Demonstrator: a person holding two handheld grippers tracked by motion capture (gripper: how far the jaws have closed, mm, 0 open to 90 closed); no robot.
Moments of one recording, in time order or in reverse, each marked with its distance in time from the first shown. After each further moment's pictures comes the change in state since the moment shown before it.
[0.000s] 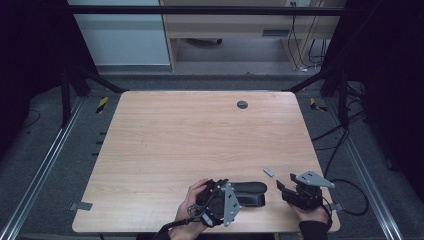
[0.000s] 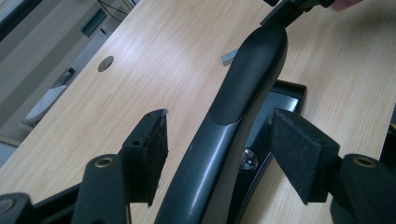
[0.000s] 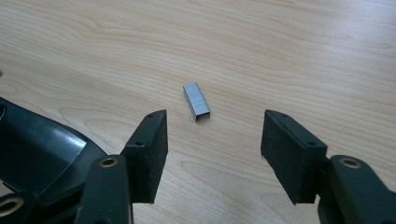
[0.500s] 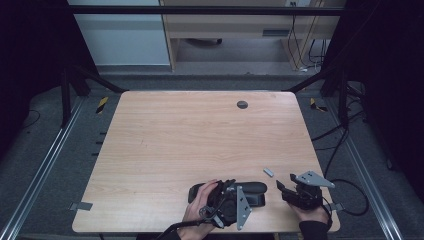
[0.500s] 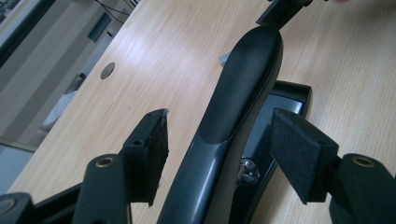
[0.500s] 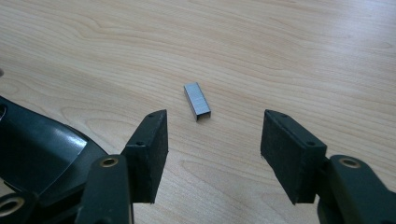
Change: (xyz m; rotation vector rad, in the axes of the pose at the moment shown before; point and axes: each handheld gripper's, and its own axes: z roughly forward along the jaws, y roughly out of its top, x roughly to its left) left arm -0.014 0.011 0.015 0.018 0.043 0.072; right arm 0.000 0.000 0.000 0.000 0.000 -0.002
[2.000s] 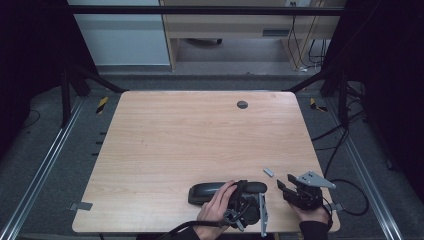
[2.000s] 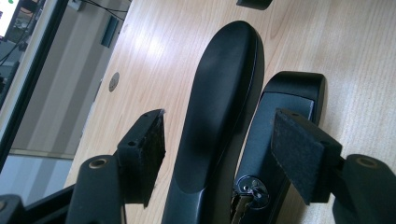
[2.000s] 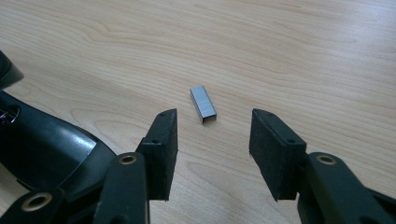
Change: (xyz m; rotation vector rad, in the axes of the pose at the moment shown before) left arm -0.029 0.019 0.035 0.115 0.072 0.229; right arm 0.002 0.001 -0.003 -0.012 0.028 0.012
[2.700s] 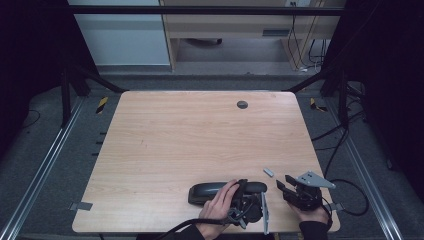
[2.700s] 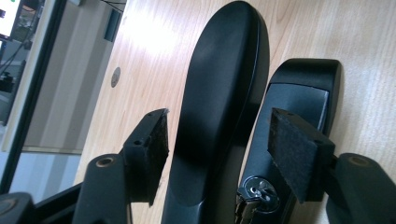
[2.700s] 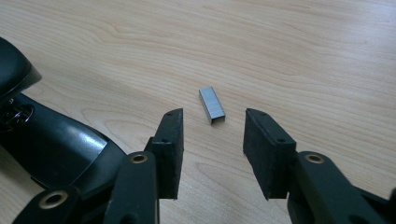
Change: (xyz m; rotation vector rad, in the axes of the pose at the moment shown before) left arm -0.005 0.001 0.015 0.048 0.036 0.050; right arm 0.001 0.000 0.000 0.000 0.022 -0.014
